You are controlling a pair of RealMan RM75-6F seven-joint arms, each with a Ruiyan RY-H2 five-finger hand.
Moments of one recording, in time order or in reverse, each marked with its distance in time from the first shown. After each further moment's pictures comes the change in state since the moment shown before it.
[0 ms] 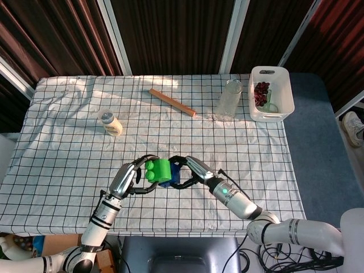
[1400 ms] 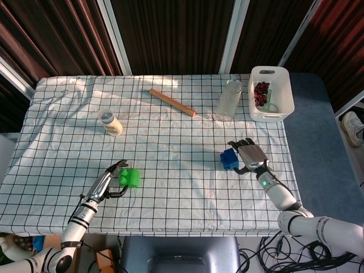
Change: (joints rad) left arm 0.068 0.036 0.110 0.336 -0.022 -0.189 -0.300; right arm -0.060 0.153 -0.171 0.167 0.250 0.058 -0.702
